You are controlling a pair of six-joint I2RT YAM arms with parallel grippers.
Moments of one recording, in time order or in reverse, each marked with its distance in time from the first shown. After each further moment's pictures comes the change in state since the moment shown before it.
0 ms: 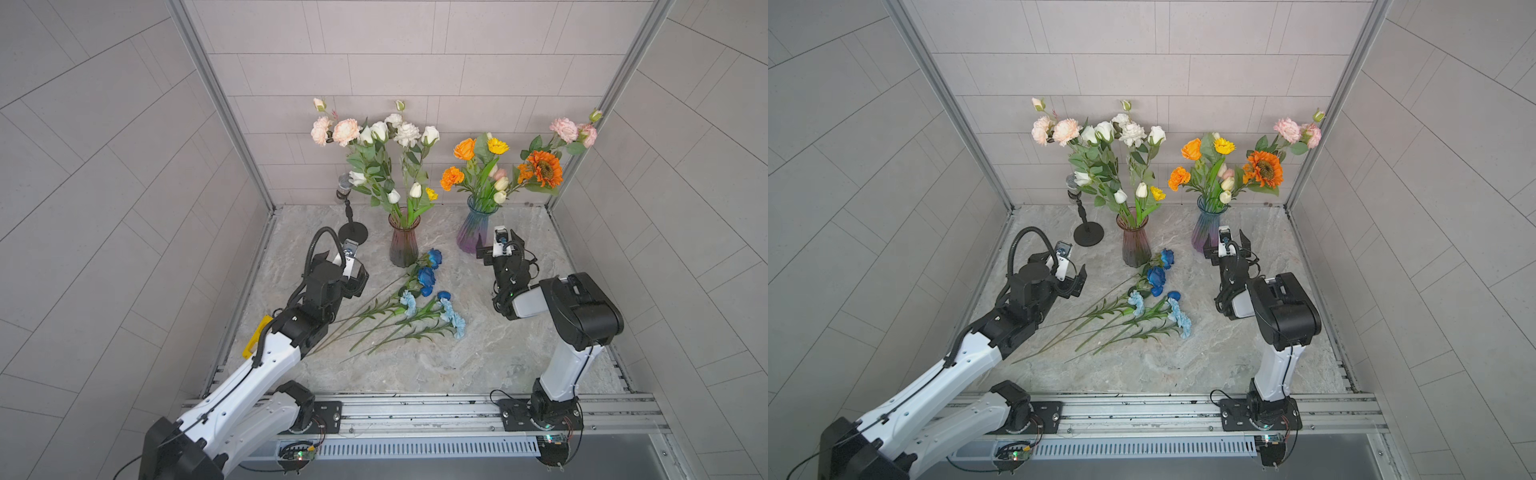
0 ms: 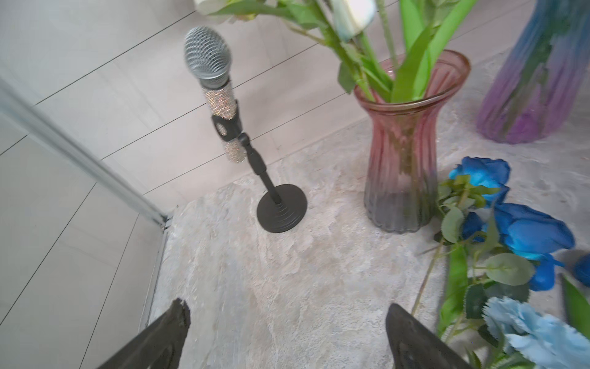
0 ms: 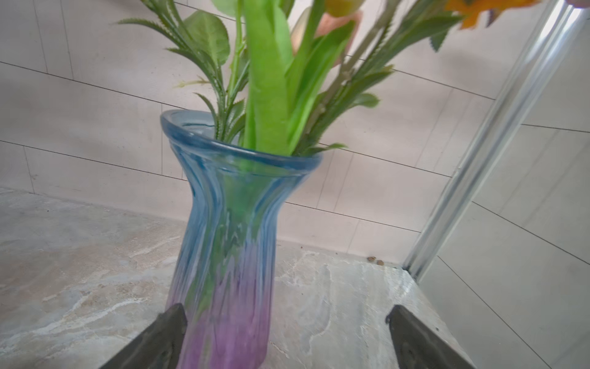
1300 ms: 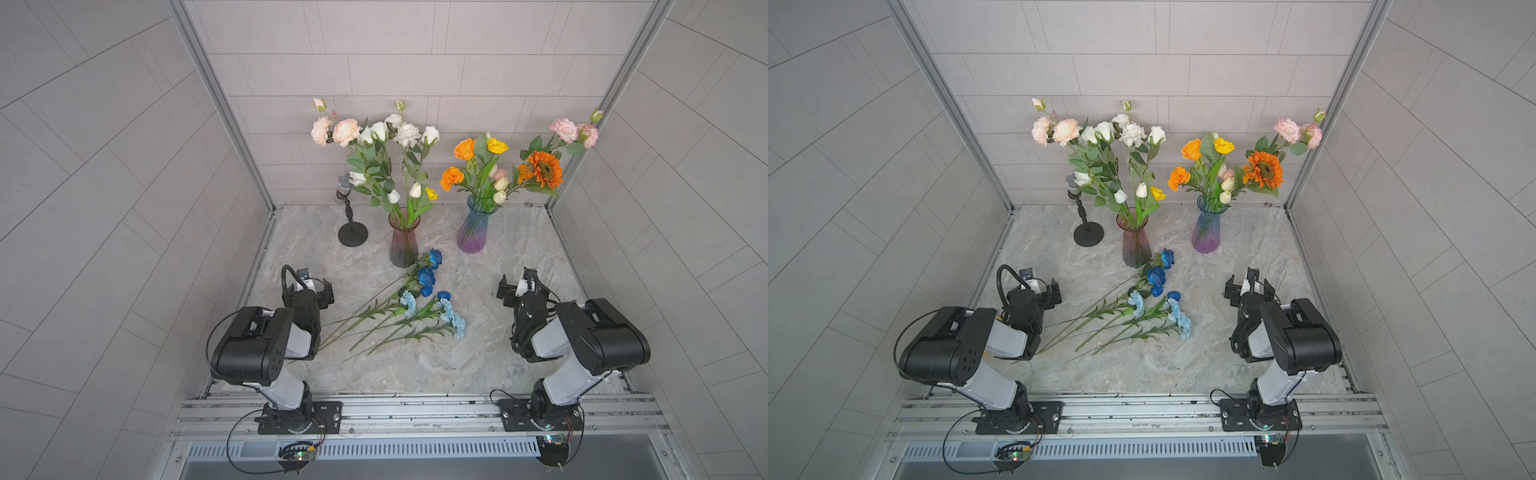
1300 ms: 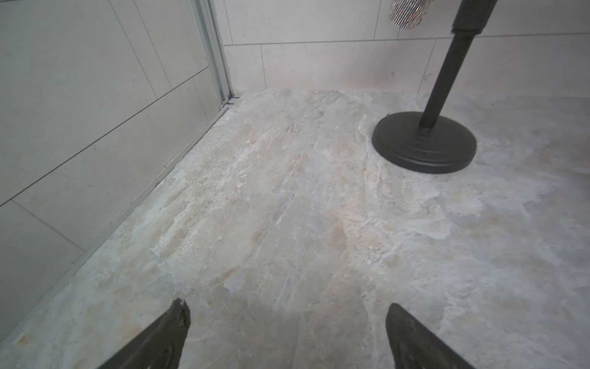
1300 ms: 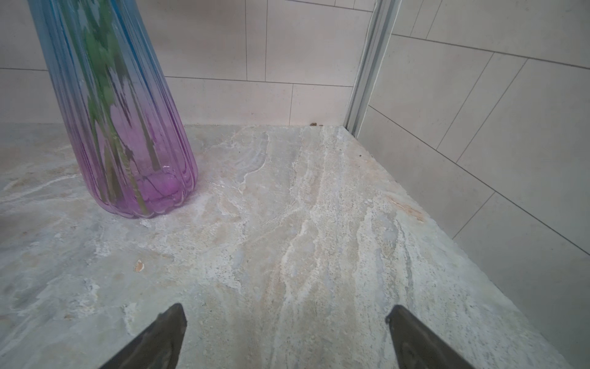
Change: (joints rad) left arm 0.445 0.707 -0.418 1.144 0.121 -0.233; right arm -0.065 -0.142 -0.385 -0.033 0.112 0.216
